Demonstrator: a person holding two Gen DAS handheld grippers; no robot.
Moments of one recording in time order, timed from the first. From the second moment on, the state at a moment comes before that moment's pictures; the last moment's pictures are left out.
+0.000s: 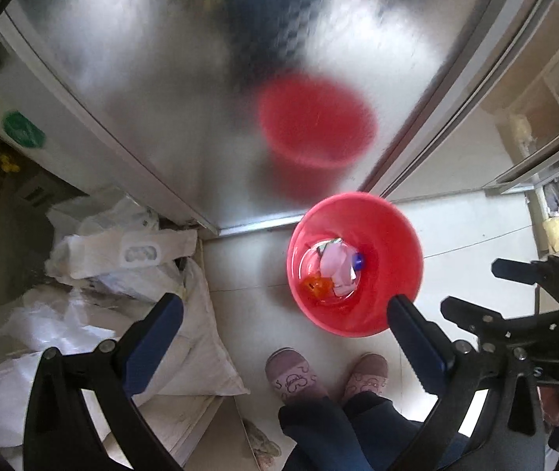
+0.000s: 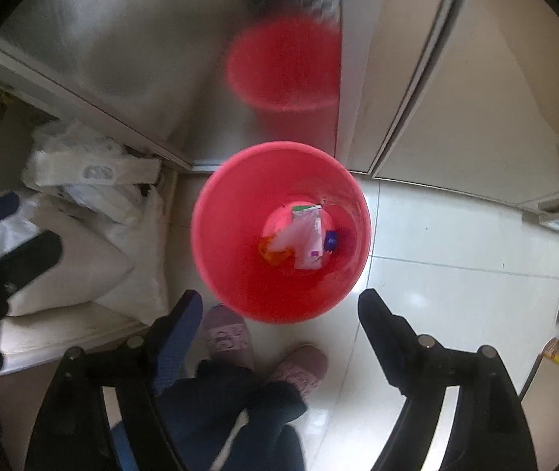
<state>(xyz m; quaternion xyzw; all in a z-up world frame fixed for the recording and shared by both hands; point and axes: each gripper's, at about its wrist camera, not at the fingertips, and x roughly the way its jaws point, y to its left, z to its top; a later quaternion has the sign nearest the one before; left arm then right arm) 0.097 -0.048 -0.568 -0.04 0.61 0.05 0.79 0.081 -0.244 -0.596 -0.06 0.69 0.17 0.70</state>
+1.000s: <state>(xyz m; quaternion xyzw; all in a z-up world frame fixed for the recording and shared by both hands) 0.068 -0.074 -0.104 -0.02 0.45 0.03 0.89 0.055 -0.269 -0.129 -0.09 0.45 0.17 0.87</state>
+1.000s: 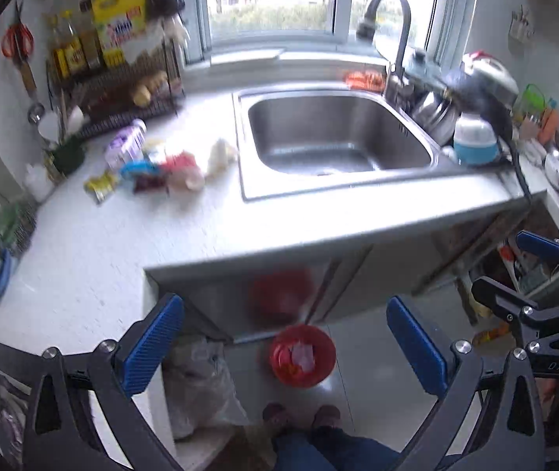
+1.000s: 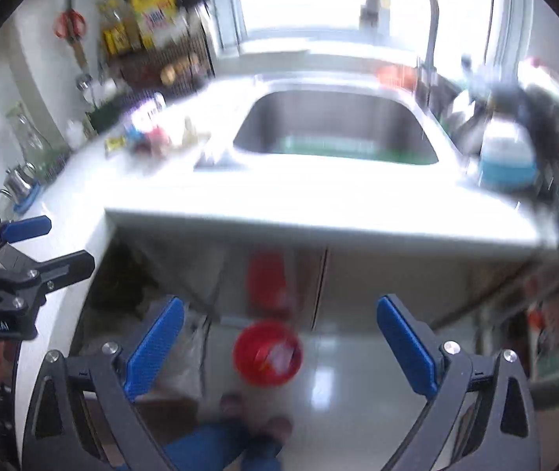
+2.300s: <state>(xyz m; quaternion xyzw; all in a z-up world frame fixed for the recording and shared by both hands) 0.241 0.133 -0.072 -0.07 0.46 0.03 0.88 0.246 -0.084 -0.091 -0.11 0.49 0.23 0.83</state>
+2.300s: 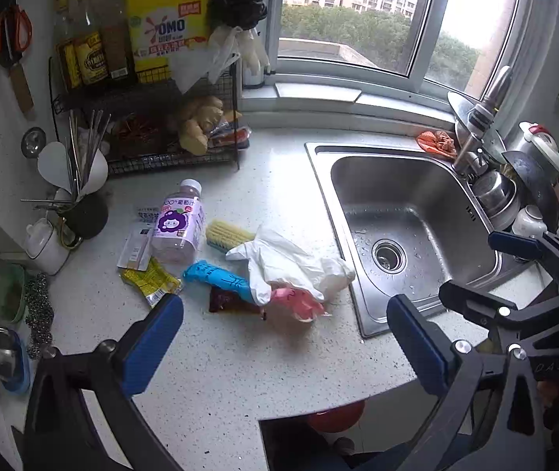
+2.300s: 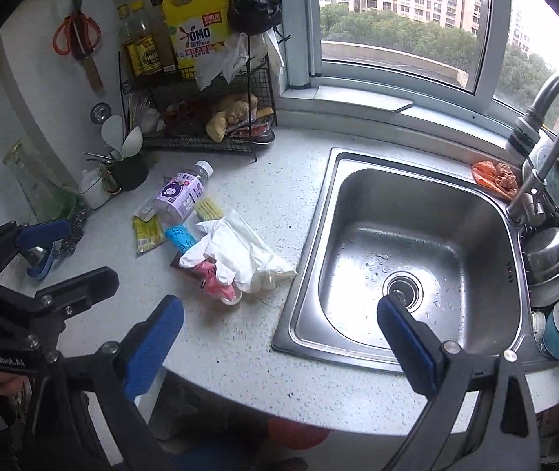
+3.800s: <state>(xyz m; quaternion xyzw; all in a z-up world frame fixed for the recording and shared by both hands) 0.303 0.242 -0.200 -0.14 0.59 0.06 0.79 0.353 0.025 -0.236 -0.21 0.63 0.31 0.68</state>
